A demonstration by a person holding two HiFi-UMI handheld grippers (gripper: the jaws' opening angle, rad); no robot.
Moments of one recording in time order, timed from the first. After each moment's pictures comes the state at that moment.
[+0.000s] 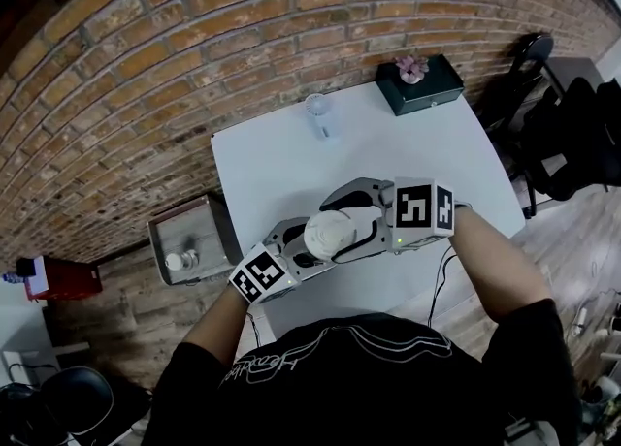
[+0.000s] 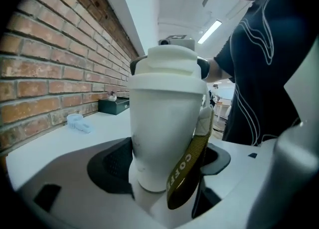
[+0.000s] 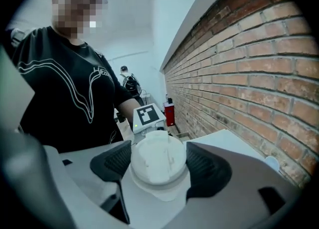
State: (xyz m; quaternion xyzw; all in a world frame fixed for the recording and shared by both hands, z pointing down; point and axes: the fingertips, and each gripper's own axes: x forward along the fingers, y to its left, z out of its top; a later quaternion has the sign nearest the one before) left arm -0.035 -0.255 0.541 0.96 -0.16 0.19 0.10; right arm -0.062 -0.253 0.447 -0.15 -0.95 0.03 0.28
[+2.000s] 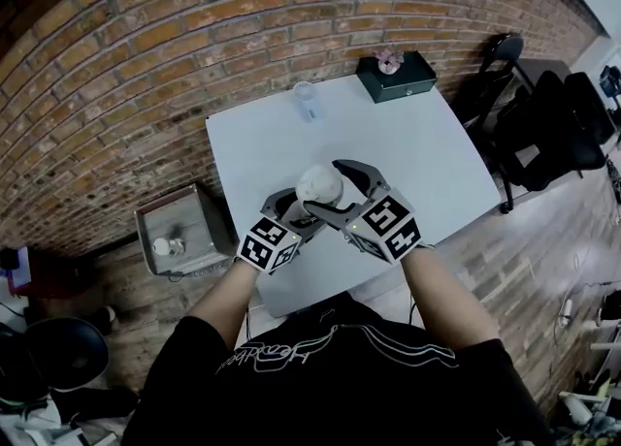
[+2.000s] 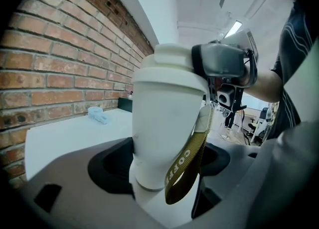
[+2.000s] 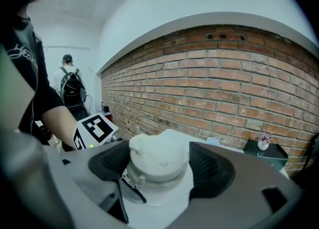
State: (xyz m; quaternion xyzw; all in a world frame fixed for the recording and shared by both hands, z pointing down) left arm -0.042 -0.259 0.548 0.93 -0.29 0.16 0.14; right arm -0.059 -0.266 0.446 0.28 -0.93 0.04 0.23
